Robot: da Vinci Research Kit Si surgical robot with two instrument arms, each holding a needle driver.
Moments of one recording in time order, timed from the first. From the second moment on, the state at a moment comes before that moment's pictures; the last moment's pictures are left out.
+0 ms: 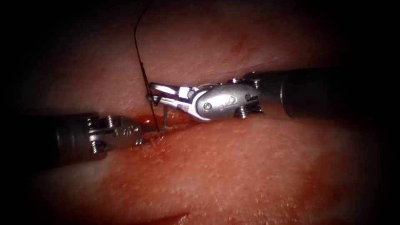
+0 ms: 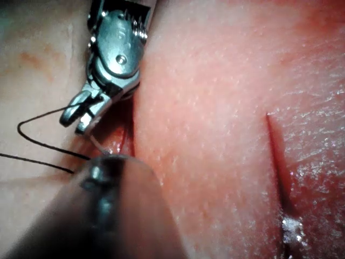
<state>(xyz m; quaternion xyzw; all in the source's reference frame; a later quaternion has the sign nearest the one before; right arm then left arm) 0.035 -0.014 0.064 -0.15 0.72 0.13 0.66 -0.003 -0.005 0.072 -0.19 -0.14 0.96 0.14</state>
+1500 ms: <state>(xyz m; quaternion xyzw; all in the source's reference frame) 0.034 -0.014 0.068 0.08 0.65 0.30 0.70 -0.007 -0.010 0.059 -0.34 -0.01 0.92 0.21</state>
